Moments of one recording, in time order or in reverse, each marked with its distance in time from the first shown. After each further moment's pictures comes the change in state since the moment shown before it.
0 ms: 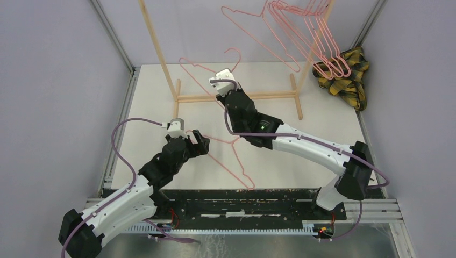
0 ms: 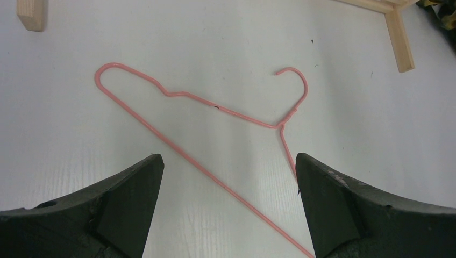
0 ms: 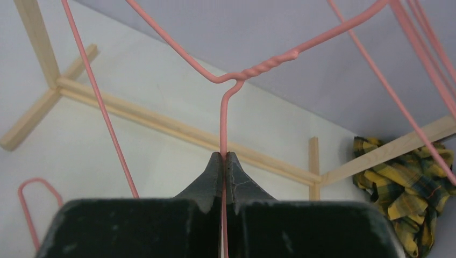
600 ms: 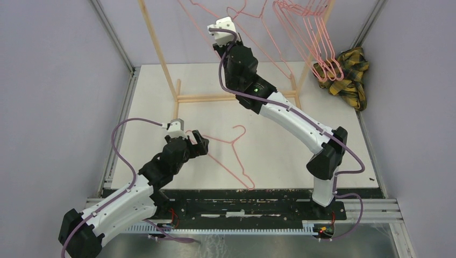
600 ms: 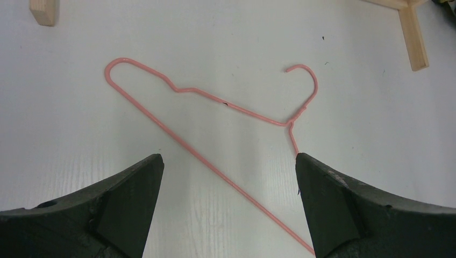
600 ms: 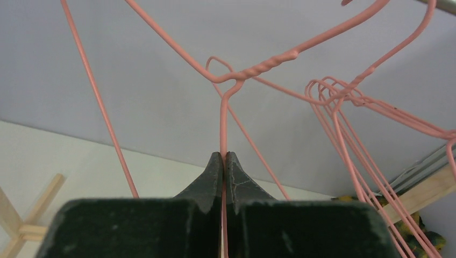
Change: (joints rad) left arm 0.000 0.003 0.001 -0.029 -0.016 0.001; right arm -0.168 0.311 0.600 0.114 -0.072 -0.237
